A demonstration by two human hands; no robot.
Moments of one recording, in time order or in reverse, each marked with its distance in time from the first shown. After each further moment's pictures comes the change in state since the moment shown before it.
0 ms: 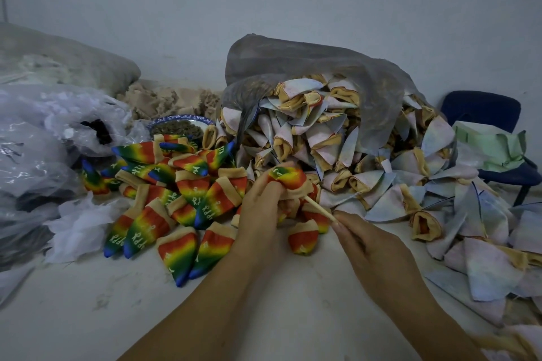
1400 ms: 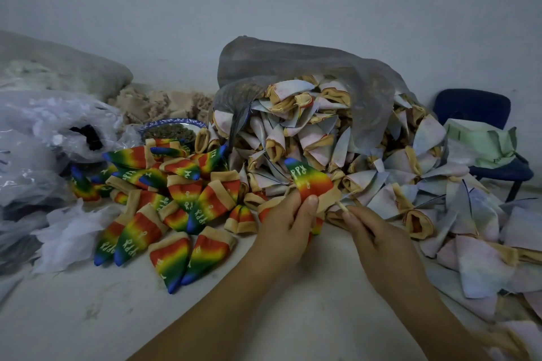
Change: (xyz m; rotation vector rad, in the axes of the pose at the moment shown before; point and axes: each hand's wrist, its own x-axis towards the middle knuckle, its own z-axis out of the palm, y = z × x) left_hand -0.015 -0.013 0.014 0.600 -0.248 0.215; right_hand 0.006 0.014 -0.004 0.153 0.118 0.088
